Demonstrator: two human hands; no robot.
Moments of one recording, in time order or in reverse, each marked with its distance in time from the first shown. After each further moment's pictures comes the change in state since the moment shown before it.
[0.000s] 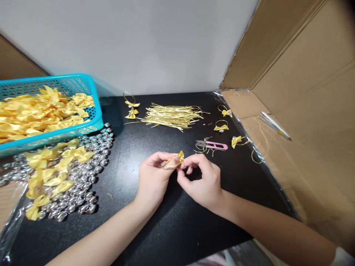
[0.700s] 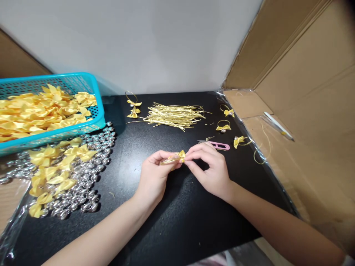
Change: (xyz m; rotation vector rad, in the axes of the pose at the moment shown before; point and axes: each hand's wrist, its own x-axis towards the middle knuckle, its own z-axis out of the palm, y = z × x) left_hand 0.005 -0.001 -0.003 -0.249 -0.051 -0.168; right_hand 0.025 0.015 -0.019 0.122 -0.173 -0.083
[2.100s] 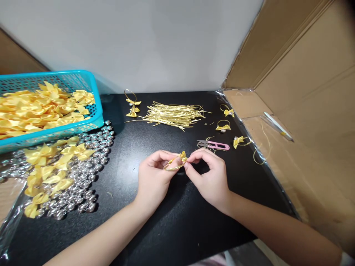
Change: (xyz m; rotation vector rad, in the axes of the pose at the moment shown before) left_hand -0.007 -0.001 0.003 0.211 -0.056 0.281; right_hand -0.009 -0.016 0.010 0.039 0.116 0.281
